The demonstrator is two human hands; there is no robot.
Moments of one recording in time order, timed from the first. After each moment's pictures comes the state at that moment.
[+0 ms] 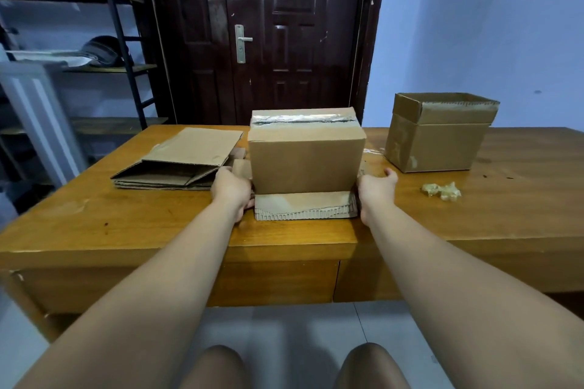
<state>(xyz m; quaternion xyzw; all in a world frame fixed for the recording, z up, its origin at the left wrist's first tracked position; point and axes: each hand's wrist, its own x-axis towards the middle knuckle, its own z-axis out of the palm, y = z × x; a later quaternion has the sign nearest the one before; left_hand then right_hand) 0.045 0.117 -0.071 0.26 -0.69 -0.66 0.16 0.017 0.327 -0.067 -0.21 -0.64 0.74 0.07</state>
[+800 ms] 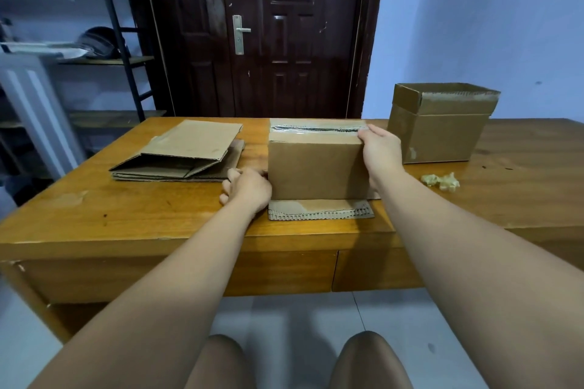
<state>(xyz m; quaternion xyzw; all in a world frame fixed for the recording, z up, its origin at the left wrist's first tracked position) 0.055 0.146 -0.076 0.25 -0.88 -0.39 0.11 0.023 0.332 -0.023 -0.07 -0.70 0.70 0.13</state>
